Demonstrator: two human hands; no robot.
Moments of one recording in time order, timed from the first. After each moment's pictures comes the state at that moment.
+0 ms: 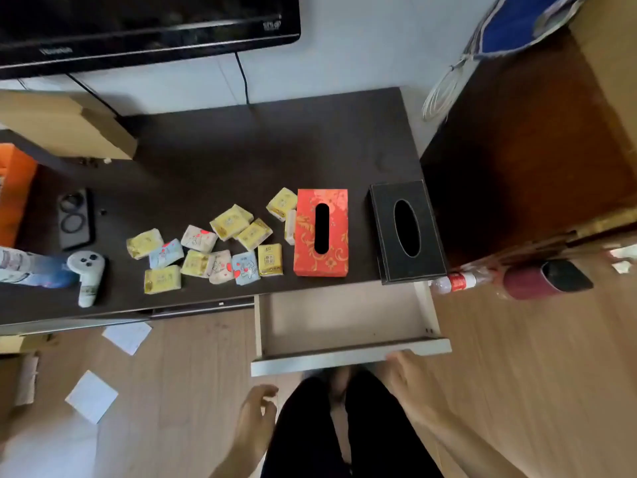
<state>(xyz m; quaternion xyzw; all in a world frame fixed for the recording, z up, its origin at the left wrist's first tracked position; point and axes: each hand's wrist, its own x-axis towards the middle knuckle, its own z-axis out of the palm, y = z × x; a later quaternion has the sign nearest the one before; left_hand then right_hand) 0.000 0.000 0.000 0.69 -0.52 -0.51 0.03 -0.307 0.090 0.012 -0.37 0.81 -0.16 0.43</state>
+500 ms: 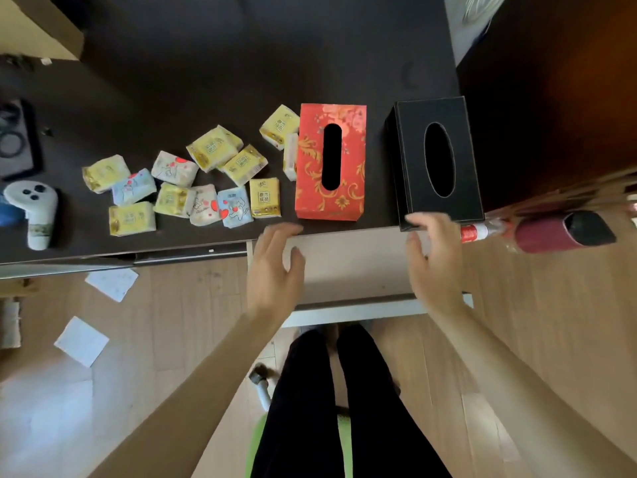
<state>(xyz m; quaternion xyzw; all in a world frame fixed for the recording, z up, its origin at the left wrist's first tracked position) -0.093 -0.123 0.023 0.53 -0.72 -0.39 0.22 -0.330 -0.030 0.015 -0.44 0.82 -0.34 0.15</state>
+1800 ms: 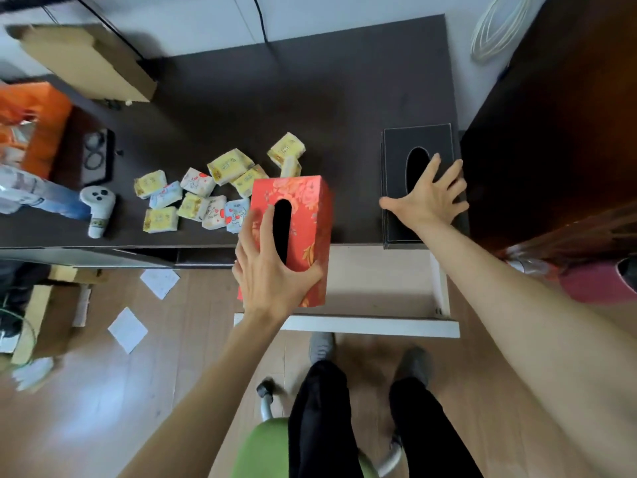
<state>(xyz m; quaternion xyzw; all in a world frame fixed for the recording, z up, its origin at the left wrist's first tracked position) -0.170 -0.076 0.073 0.67 -0.70 -0.20 0.16 -0.431 -0.133 -0.003 -0.37 0.90 -0.08 0.21</state>
